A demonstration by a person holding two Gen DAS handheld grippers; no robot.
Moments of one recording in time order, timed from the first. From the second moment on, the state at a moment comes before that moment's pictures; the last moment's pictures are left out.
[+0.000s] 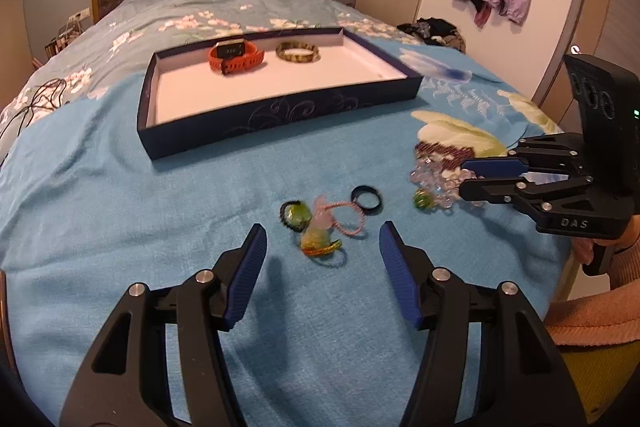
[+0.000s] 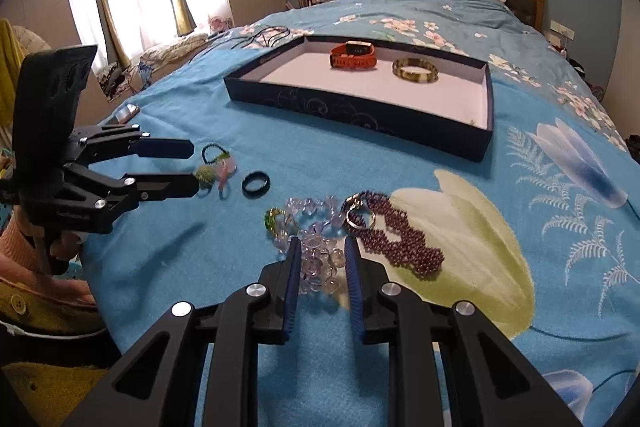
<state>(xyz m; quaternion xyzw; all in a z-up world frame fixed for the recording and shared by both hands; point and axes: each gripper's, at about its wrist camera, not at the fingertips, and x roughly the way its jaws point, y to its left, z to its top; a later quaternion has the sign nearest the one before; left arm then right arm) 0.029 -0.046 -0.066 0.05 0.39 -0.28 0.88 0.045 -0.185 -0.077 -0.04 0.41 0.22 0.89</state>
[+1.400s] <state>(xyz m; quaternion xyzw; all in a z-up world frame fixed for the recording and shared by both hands) 0.055 -0.051 -0.057 0.02 0.40 -0.31 0.86 0.050 -0.203 -0.052 0.05 0.37 0.23 0.90</state>
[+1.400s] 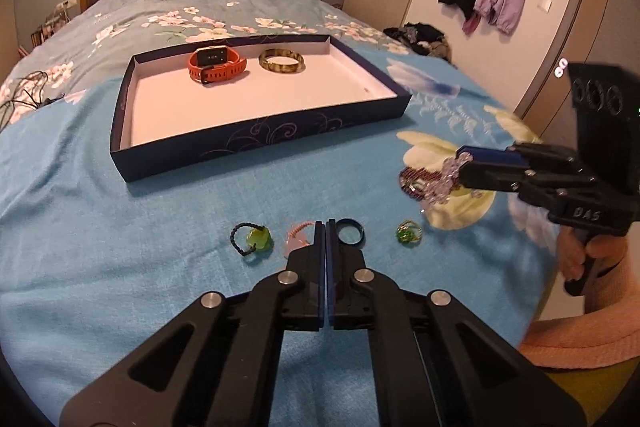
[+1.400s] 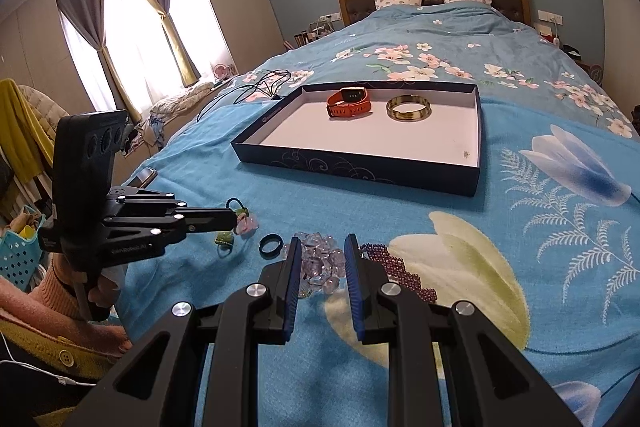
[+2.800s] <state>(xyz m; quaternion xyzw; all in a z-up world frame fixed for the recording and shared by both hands) 0.067 -0.049 -0.053 0.00 0.39 -0.31 0.87 0.074 -0.197 -0.042 0.05 0.35 0.23 0.91</state>
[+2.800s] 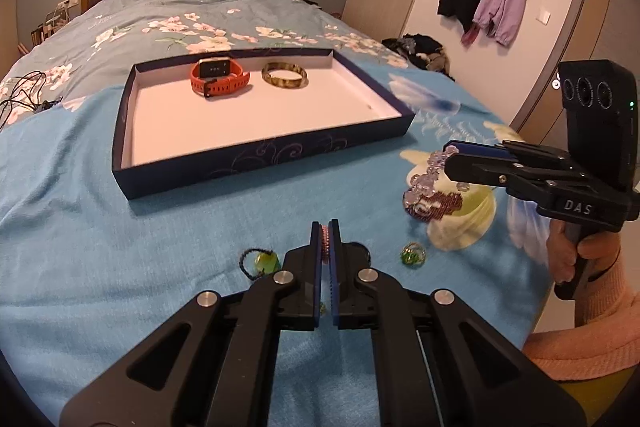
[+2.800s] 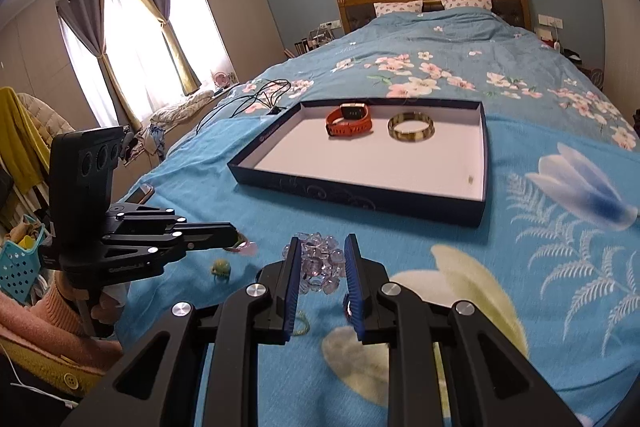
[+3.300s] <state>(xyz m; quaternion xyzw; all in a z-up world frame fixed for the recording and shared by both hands) 0.096 -0.035 -0.016 -0.01 0.35 -0.31 0.88 0.114 -0.200 -0.011 0.03 0.31 0.22 0.92</state>
